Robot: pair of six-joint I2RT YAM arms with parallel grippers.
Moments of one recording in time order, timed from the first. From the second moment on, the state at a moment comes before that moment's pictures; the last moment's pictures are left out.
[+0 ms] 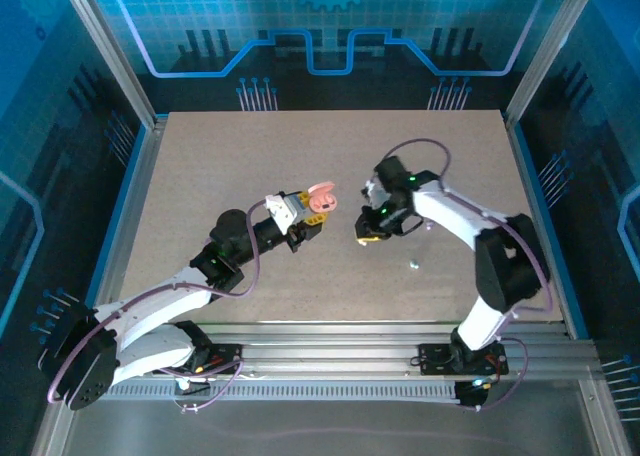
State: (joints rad) left arm -0.65 1.08 0.53 0.59 0.27 0.12; right arm 0.41 1.65 1.18 -0.80 -0.54 0.36
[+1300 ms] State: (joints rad) left arm -0.71 1.33 0.54 0.85 0.22 0.13; right arm 0.47 1.31 1.23 -0.57 -0.82 0.55
